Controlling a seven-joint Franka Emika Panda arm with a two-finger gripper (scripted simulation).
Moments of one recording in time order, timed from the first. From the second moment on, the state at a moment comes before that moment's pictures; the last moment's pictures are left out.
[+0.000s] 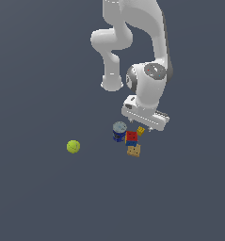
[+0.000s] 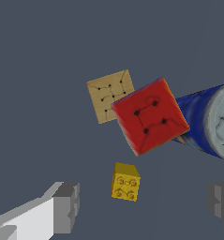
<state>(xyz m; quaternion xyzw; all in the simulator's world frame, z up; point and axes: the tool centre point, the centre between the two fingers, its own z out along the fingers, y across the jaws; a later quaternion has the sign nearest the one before) -0.051 0.139 0.125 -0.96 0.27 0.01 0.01</state>
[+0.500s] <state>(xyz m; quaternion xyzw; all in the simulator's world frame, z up) -0.077 0.158 0.083 -0.94 0.33 0.00 0.00</state>
